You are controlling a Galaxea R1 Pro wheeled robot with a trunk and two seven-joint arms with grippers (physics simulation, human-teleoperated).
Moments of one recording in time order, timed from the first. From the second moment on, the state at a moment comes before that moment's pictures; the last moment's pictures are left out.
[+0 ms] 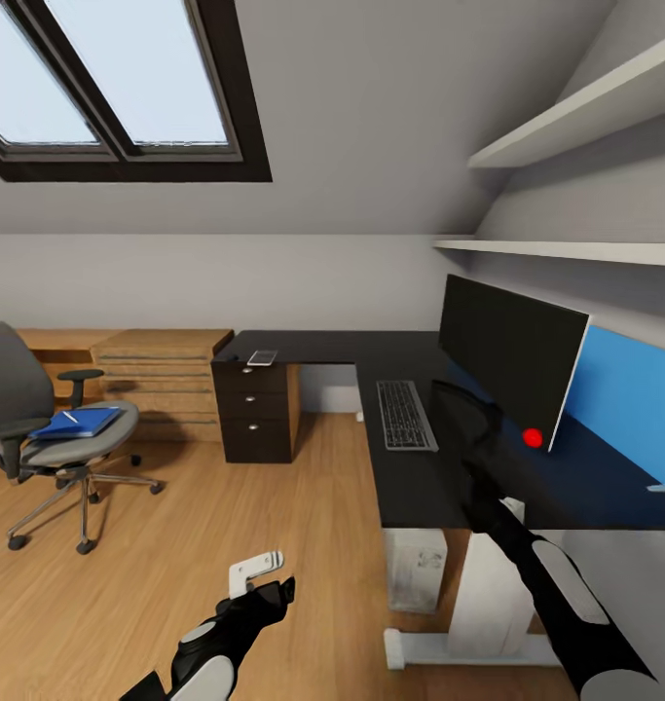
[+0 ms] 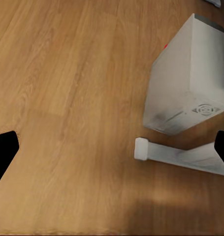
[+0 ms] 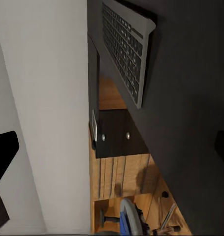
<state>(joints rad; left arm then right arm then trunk) -0.29 0.24 -0.81 -1.48 1.11 0.21 0.82 -0.46 -0.15 -0.05 -0.96 -1.62 0.25 -0.03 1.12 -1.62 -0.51</state>
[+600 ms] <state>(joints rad) -0.29 0.24 -0.80 -1.43 1.10 0.21 0.82 -0.42 -0.14 -0.01 -1.03 -1.61 0.24 -0.01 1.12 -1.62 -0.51</state>
